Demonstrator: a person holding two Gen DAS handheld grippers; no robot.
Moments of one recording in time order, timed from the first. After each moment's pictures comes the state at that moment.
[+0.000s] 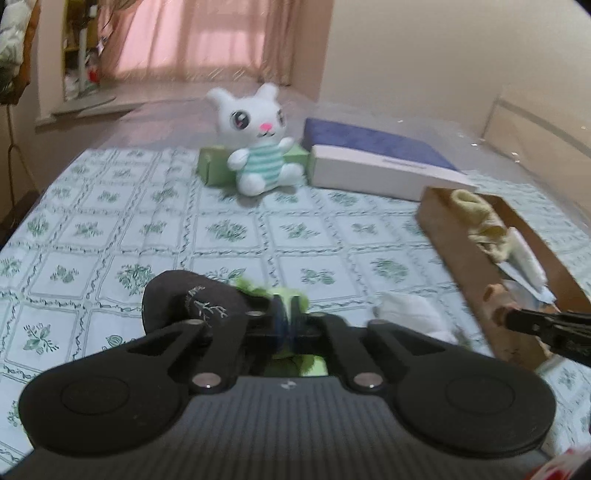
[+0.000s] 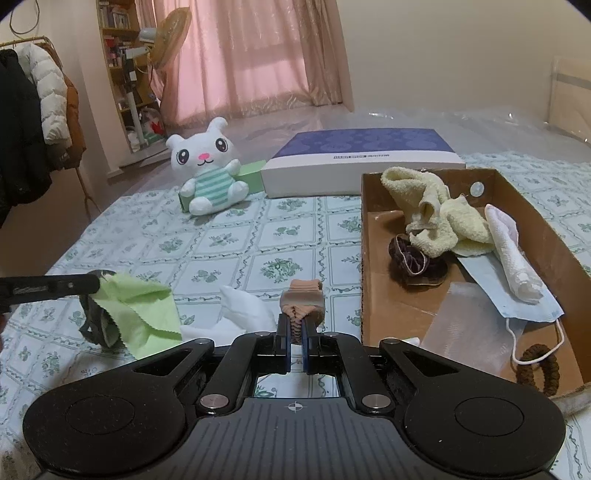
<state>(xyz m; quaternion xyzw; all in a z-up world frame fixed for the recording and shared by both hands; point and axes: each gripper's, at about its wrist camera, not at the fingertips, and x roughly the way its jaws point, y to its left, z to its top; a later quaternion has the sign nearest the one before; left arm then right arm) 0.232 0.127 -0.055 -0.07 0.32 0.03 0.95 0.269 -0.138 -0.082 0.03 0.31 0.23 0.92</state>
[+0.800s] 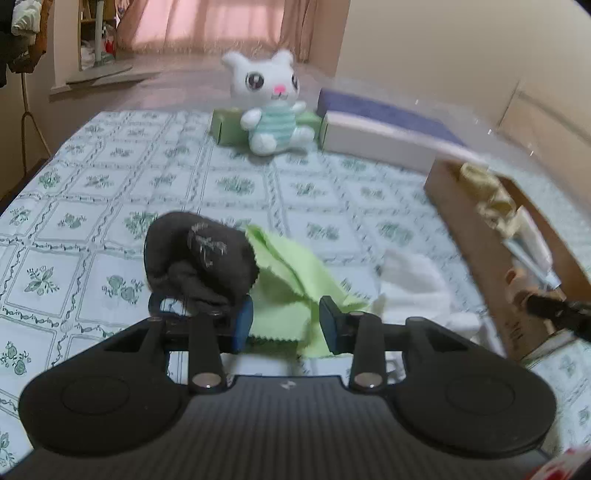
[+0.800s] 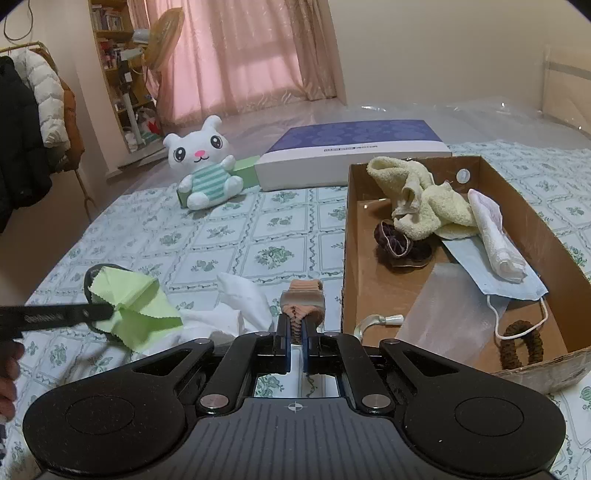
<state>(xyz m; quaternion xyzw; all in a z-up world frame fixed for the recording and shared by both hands) 0.216 0.120 -0.075 -0.10 0.35 0.05 0.93 0.255 -0.155 -0.081 0.04 0.32 0.23 0.92</state>
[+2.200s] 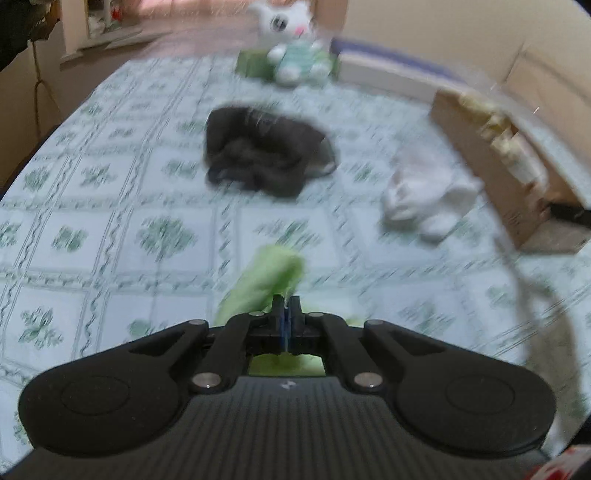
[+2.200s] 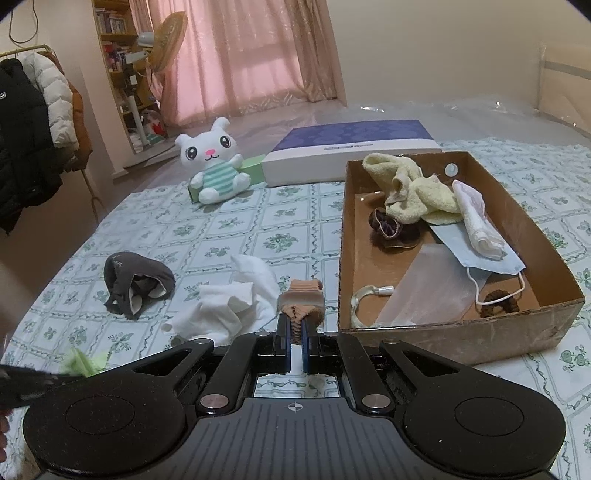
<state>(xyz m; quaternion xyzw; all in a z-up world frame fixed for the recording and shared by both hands) 0.121 0.124 -0.106 -0.08 0.44 0.07 0.89 0.211 -0.171 -0.070 0.05 0.32 0.23 0.92</state>
